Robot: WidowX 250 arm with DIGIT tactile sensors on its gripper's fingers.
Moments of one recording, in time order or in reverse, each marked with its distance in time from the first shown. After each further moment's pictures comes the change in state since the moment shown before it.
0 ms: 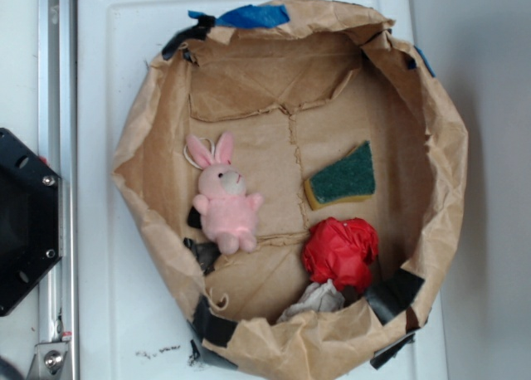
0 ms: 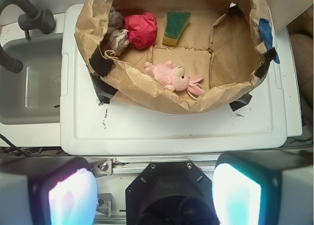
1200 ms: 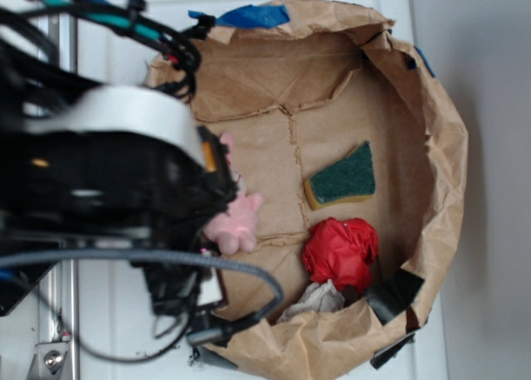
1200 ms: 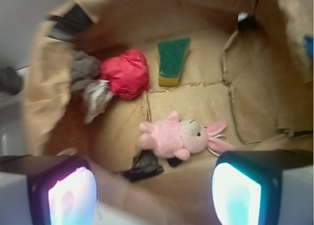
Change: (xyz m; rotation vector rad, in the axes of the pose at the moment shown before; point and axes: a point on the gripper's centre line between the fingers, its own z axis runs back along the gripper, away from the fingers) arm 0.077 0.008 -0.102 -0.018 -0.096 0.238
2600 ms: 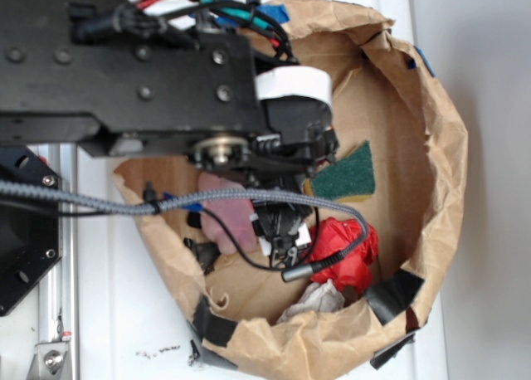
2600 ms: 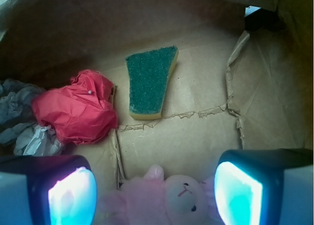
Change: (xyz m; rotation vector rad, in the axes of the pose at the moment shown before) arm 0.043 0.018 -0.048 0.023 0.025 0.008
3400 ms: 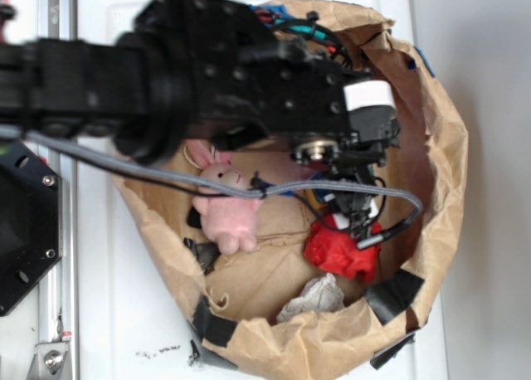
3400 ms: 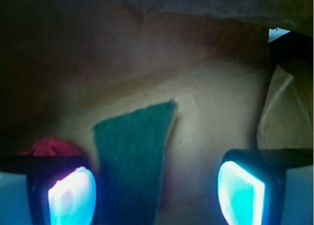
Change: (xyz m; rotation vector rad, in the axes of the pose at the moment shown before) arm 0.048 0.007 -0.060 0.036 -0.095 0.079
